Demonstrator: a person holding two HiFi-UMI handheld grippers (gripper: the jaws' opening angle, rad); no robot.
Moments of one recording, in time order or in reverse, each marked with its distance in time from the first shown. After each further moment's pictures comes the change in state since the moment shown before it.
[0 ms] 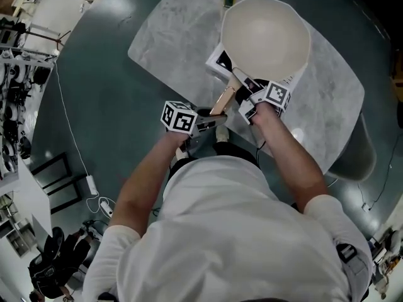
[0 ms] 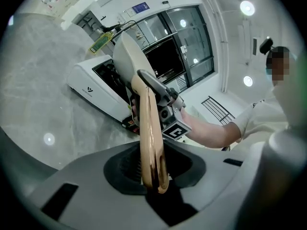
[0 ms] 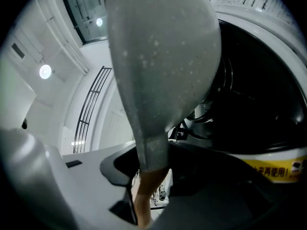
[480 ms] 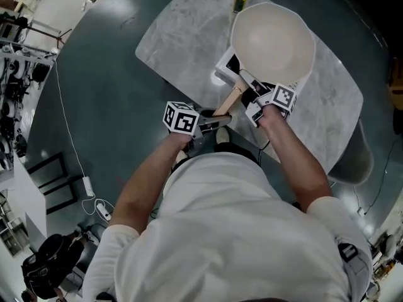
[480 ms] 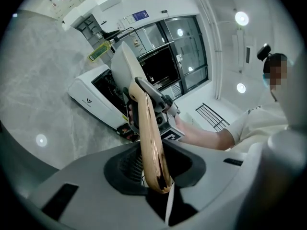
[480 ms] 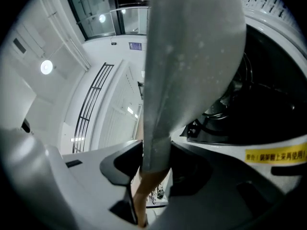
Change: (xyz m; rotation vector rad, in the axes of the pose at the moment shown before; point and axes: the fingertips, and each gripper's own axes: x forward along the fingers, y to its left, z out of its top) left arm -0.032 0.003 -0.006 -0.005 -0.076 -0.071; right arm 0.016 -0.001 -0.026 -0.036 0.017 0.007
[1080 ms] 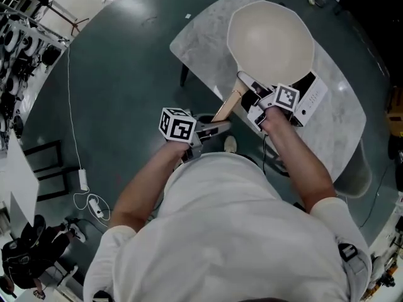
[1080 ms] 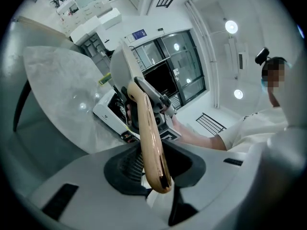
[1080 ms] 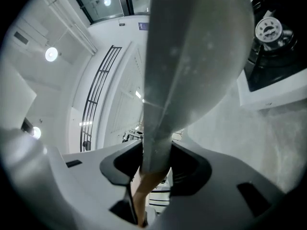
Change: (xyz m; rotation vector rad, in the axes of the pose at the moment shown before) left arm -0.147 -0.054 -0.002 0.013 -0.166 0.022; right arm 0.091 0.115 -0.107 -0.070 0.175 0.073
